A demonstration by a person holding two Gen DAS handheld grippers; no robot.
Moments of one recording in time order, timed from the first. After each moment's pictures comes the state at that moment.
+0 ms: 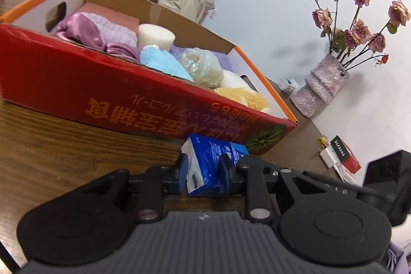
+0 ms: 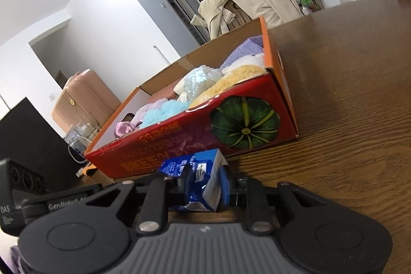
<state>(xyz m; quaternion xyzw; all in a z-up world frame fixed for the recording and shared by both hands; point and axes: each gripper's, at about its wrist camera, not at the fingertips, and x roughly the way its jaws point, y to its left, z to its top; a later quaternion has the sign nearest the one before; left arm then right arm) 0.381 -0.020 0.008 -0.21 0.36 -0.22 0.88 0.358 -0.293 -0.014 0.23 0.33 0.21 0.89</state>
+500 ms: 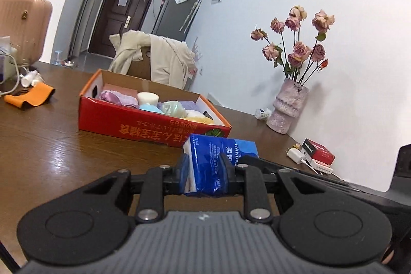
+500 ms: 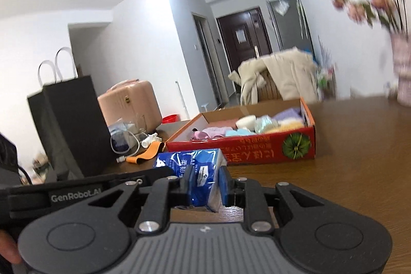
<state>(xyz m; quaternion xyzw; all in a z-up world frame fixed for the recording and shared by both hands) 0.158 -0.010 0.092 -0.14 0.21 -0.20 0.95 0.139 -0.227 0.077 0.10 0.18 0.20 0.96</state>
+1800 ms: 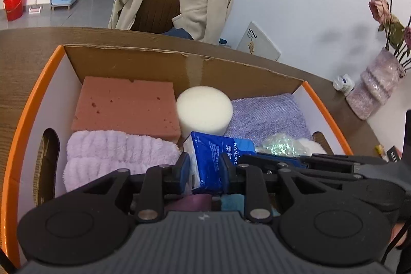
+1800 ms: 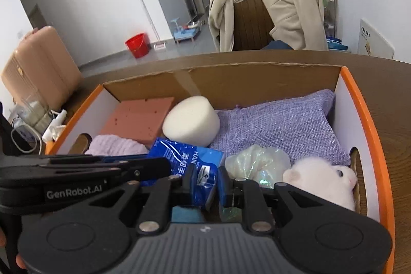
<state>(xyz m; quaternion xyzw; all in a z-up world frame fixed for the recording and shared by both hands) 0.557 -0.007 0.040 -0.10 0.43 -0.18 0.88 0.543 -0.200 0.029 0.08 0.42 0.17 0.89</state>
